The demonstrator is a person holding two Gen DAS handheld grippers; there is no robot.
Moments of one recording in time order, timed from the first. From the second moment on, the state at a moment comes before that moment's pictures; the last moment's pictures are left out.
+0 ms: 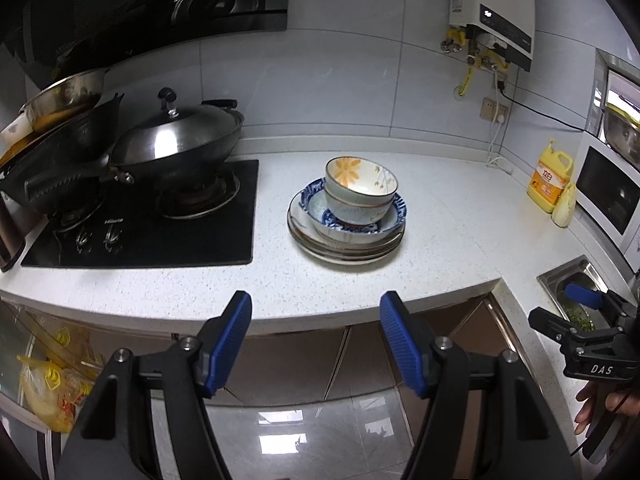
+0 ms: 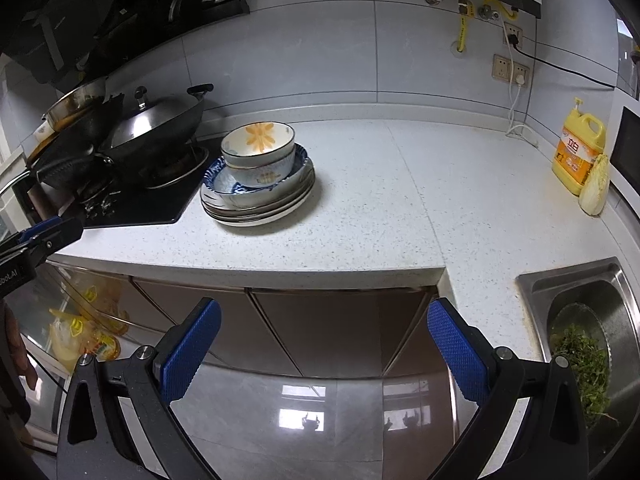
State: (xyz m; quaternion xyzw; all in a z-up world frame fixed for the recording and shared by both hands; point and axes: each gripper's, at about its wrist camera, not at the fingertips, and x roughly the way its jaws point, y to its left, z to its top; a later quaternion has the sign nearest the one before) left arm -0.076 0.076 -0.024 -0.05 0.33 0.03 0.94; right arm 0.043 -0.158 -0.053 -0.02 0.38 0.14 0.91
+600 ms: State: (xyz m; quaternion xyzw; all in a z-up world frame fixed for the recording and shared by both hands) left arm -0.104 0.056 -0.002 -0.04 0.32 0.06 0.95; right arm 0.023 -0.169 -0.025 -0.02 0.31 0.17 0.94
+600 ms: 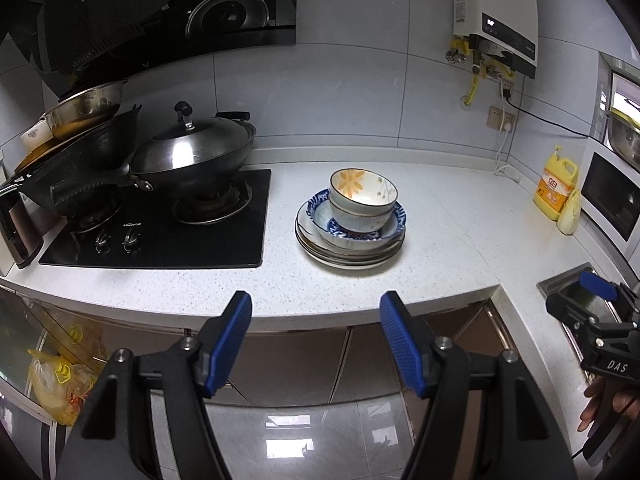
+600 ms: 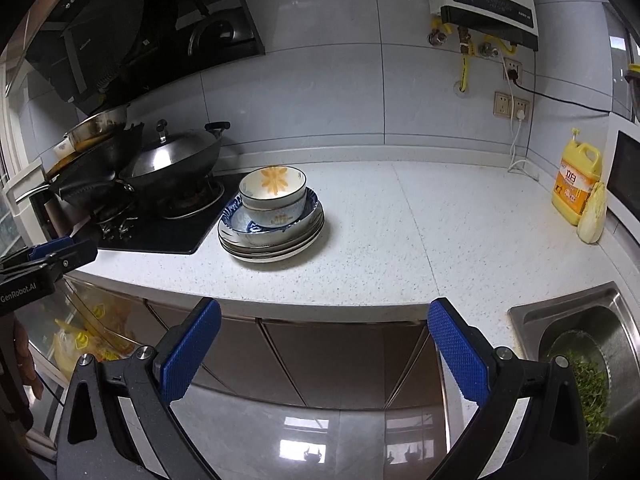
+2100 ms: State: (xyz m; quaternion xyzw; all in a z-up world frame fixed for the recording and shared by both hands) left arm -0.123 0.054 -0.002 -0.07 0.31 0.09 0.94; right arm 0.008 -0.189 -0.014 -0.04 0.30 0.17 0.94
